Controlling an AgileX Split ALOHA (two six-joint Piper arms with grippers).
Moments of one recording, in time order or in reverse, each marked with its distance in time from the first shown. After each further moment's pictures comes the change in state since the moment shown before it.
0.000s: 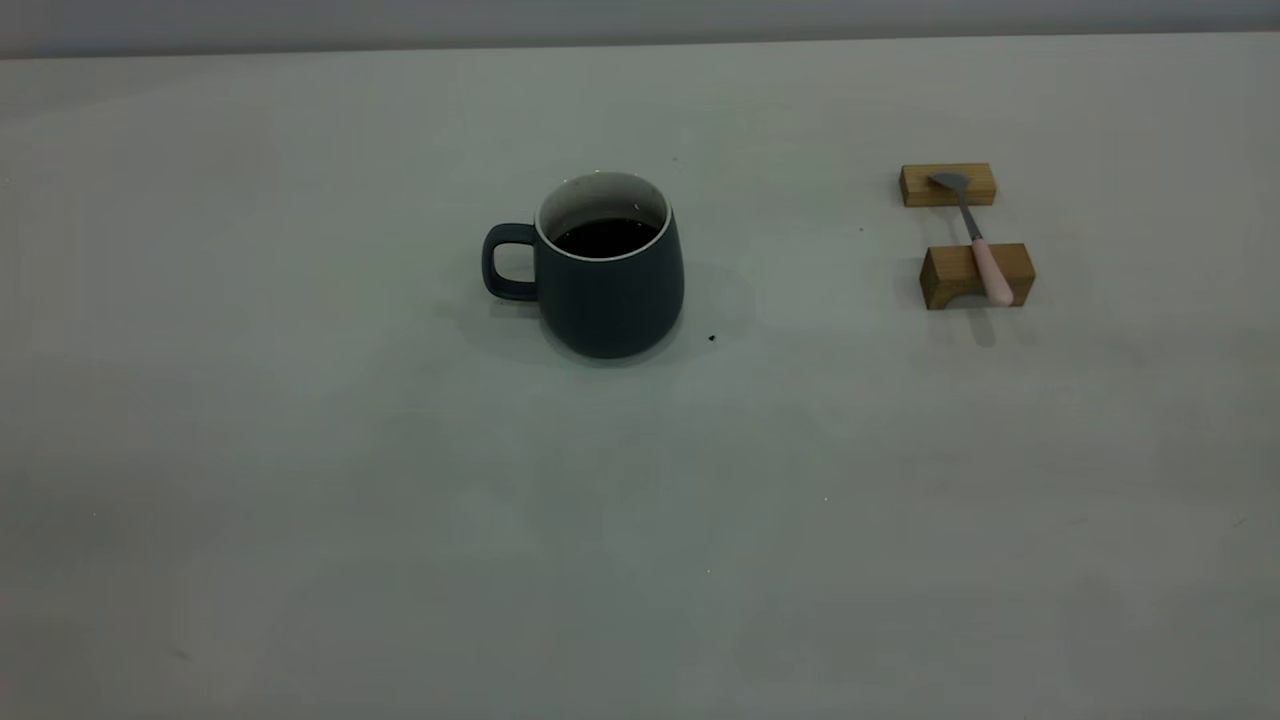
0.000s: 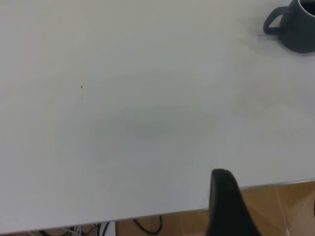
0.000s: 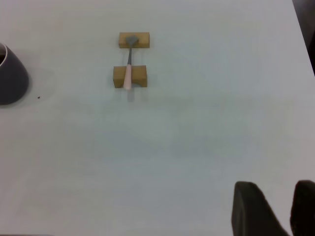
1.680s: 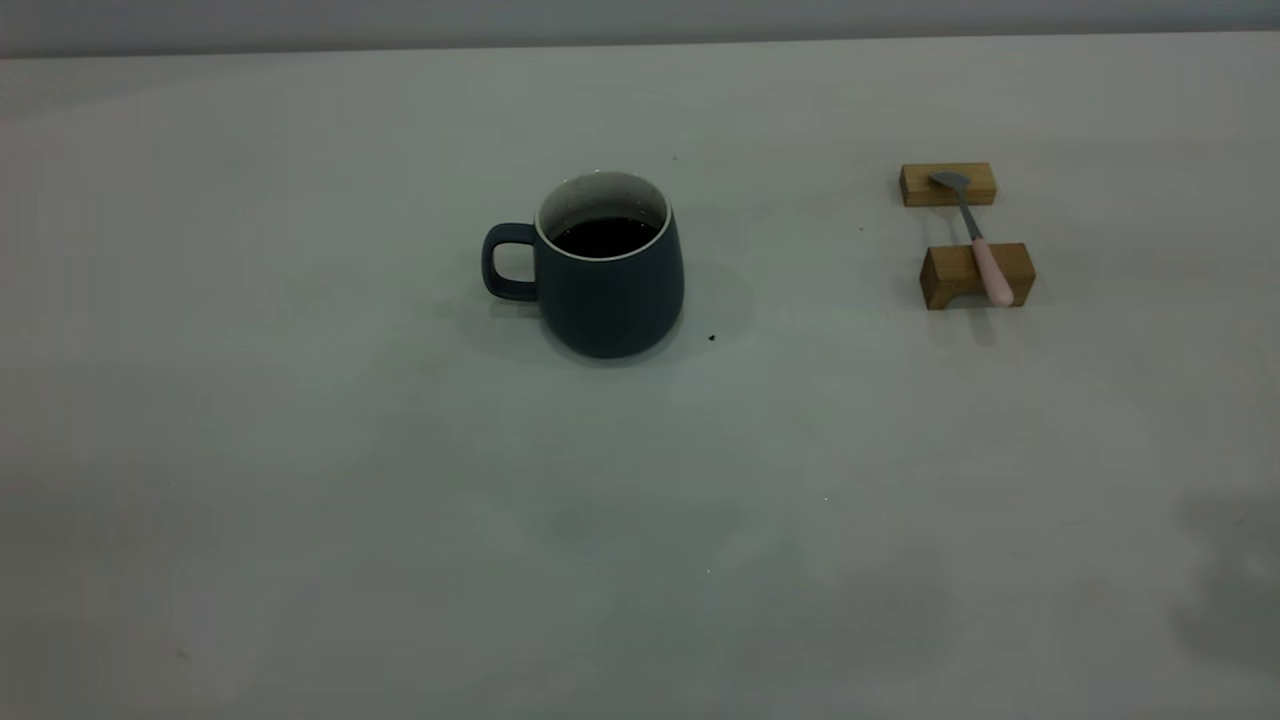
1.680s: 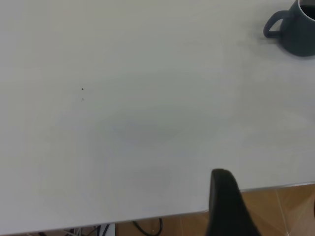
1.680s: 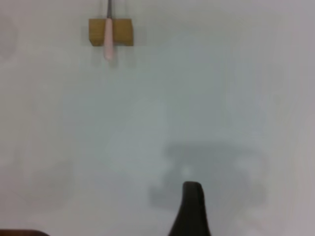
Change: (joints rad) left arm 0.000 -0.007 0.000 0.001 0.000 -0.003; right arm 0.000 0.988 -0.205 -0.010 -0.376 -0.004
